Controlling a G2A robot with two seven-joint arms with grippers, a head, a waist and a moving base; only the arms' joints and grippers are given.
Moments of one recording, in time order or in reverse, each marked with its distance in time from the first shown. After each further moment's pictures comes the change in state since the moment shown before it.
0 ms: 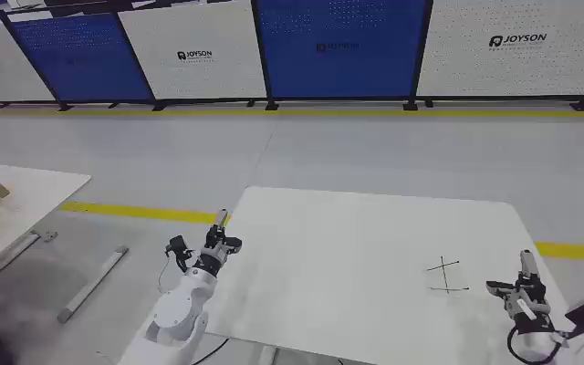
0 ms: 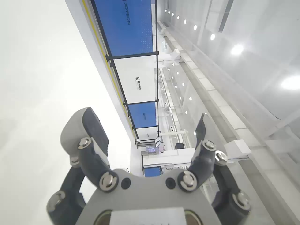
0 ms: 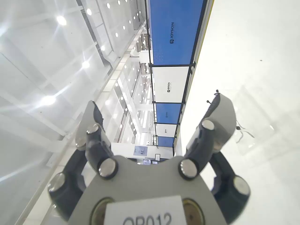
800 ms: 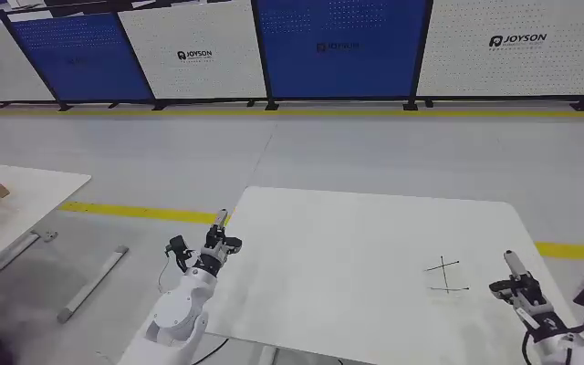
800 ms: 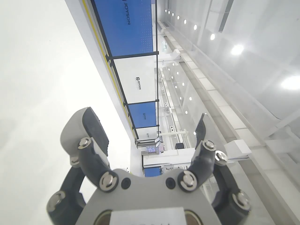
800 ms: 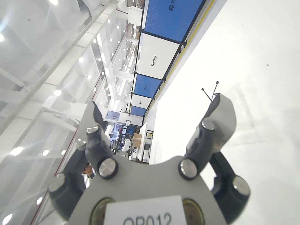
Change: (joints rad) left arm 0.000 0.000 0.000 0.000 0.000 0.000 0.000; right arm -0.008 0.033 0.112 -0.019 -0.236 -0.009 0.354
